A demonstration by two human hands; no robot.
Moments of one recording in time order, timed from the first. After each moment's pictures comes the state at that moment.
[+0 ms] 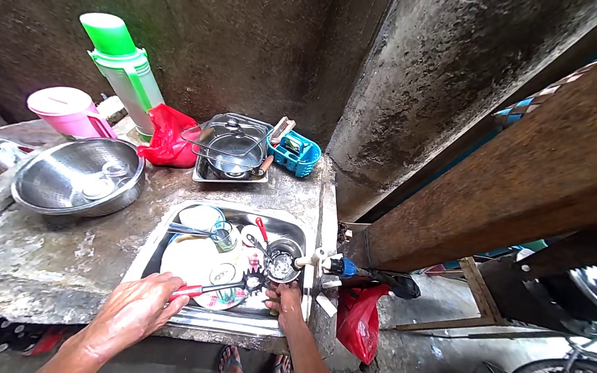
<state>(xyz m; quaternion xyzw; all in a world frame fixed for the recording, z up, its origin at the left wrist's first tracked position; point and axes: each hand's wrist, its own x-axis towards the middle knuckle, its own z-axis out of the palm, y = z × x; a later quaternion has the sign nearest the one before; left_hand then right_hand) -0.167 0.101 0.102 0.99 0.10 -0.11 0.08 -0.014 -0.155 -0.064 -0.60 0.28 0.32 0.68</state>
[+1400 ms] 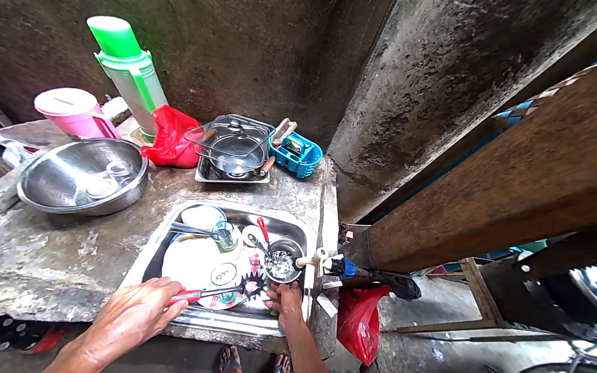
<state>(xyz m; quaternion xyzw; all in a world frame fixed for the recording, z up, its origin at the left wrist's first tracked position) -0.178 0.099 0.097 0.99 0.10 -0.11 0.08 -0.015 -0.155 -0.064 -0.60 0.28 0.32 0.68</state>
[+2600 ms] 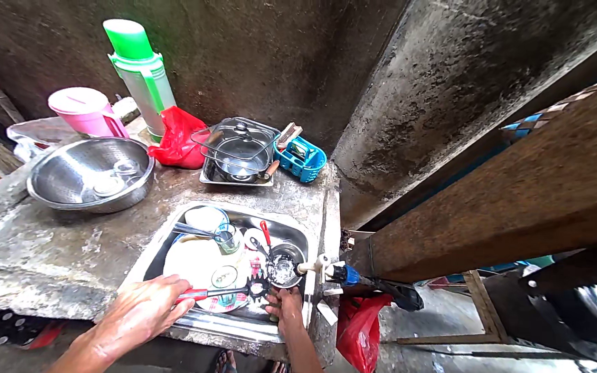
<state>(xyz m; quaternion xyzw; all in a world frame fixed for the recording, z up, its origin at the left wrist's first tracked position) -0.166 0.094 0.101 0.98 0.11 -0.14 0.08 -0.013 -0.156 -0.065 -0.59 0.27 0.32 0.68</state>
